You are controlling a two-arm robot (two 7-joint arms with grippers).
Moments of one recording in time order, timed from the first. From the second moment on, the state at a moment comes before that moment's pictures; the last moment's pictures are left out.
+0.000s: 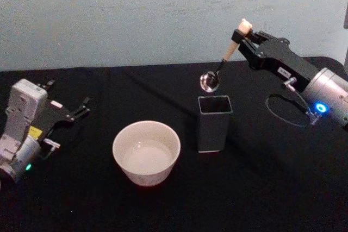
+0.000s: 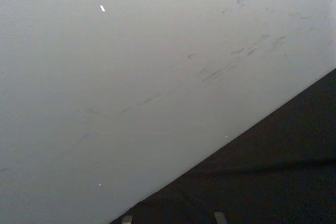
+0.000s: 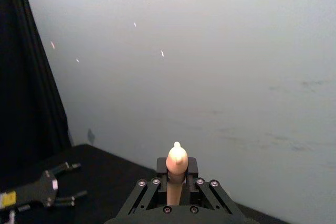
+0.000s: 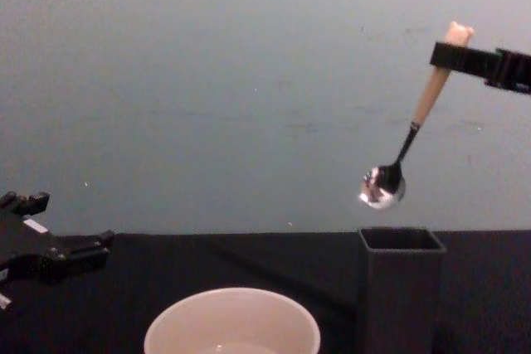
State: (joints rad) left arm -0.20 0.60 0.45 -1.41 -0.25 -0.12 0.03; right arm 0.28 0.49 -0.29 -1.61 0.70 0.09 0.42
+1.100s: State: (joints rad) left arm -0.20 0.60 0.45 -1.41 -0.25 -0.12 0.03; right arm 0.35 0.45 -0.52 -1.54 0.64 0.06 0.51
